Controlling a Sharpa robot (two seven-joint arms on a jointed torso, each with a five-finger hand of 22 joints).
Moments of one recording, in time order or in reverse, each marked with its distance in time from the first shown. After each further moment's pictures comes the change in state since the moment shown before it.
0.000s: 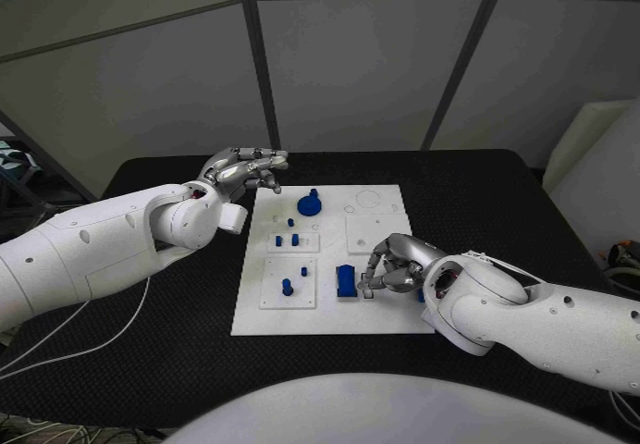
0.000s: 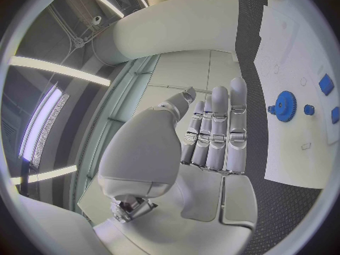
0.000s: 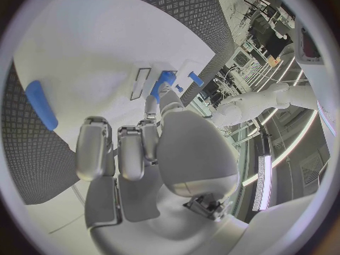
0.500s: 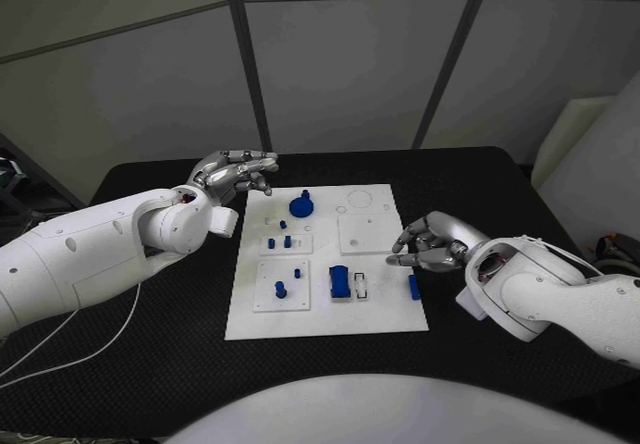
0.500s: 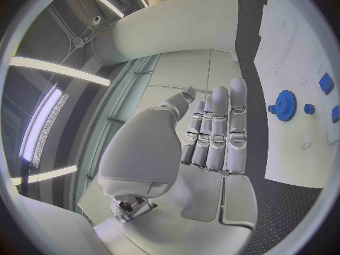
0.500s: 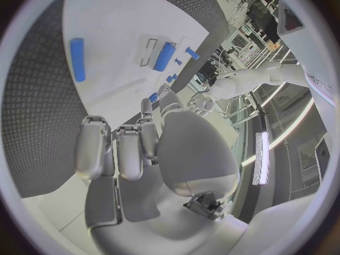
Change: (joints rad) left arm 0.000 0.002 0.000 -0.004 0.000 0.000 0.000; left_hand 0.000 0.000 -0.003 0.003 0.000 0.000 0.000 0.000 0.000 0.000 0.000 0.000 0.000 -0.003 0.003 0.000 -0.001 0.000 0.000 0.000 0.000 0.000; right arm 0.041 -0.205 0.024 0.070 0.143 -0.056 0.127; right_hand -0.029 0.004 0.022 0.028 0.011 -0.002 0.054 -0.239 -0.105 -0.023 0.042 -0.043 0.021 -0.002 0.034 -0.007 0.000 0.000 -0.004 0.028 0.000 -0.003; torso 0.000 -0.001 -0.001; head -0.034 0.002
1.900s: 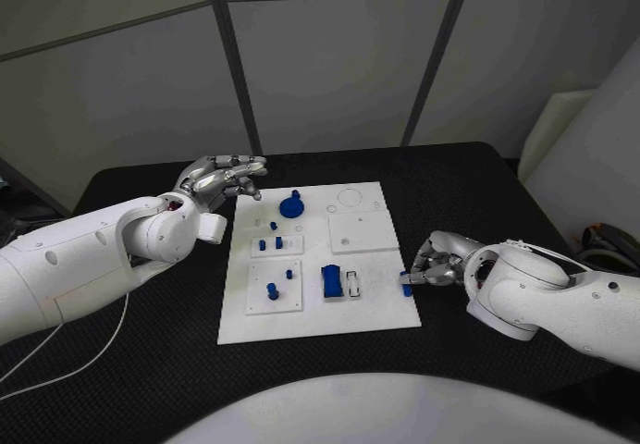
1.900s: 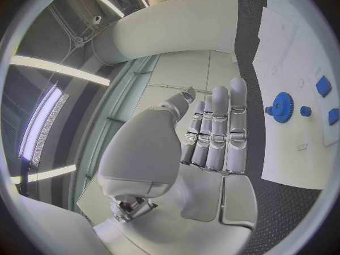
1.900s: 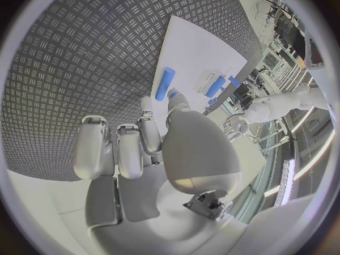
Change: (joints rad) left arm -0.007 -0.006 0.000 0.013 0.000 0.000 0.000; left_hand 0.000 0.000 0.000 0.000 0.000 0.000 0.000 0.000 0.000 -0.004 -0.004 0.000 0.000 0.000 0.000 0.000 -0.001 0.000 0.000 0.000 0.000 -0.001; right arm -0.050 -0.001 -0.003 -0.056 -0.156 0.169 -0.243; right_hand -0.109 -0.062 -0.080 0.101 0.106 0.112 -0.014 -0.118 -0.017 0.005 0.001 -0.007 -0.064 0.000 0.000 -0.009 0.001 0.000 -0.003 0.004 0.000 0.000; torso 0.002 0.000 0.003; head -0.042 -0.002
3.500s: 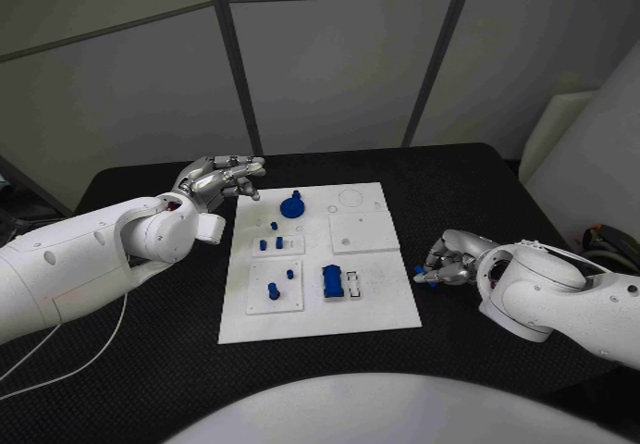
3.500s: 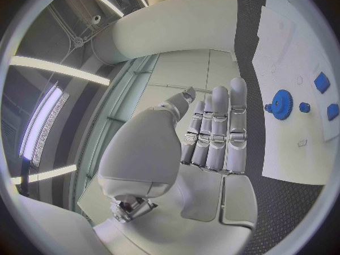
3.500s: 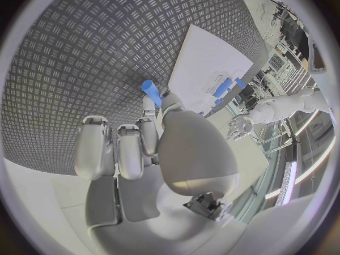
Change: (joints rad) left arm -0.002 -0.007 0.000 -0.001 0.000 0.000 0.000; left_hand 0.000 0.000 0.000 0.000 0.000 0.000 0.000 0.000 -0.001 0.000 0.000 0.000 0.000 0.000 0.000 0.000 0.000 0.000 0.000 0.000 0.000 0.000; right arm 0.001 -0.048 0.004 0.015 -0.023 -0.009 -0.009; right_hand 0.111 0.074 0.129 -0.060 -0.161 0.067 -0.035 0.003 0.042 0.011 -0.022 -0.005 0.022 0.000 -0.022 0.000 0.000 0.000 0.007 -0.015 0.000 0.011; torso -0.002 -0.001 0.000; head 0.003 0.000
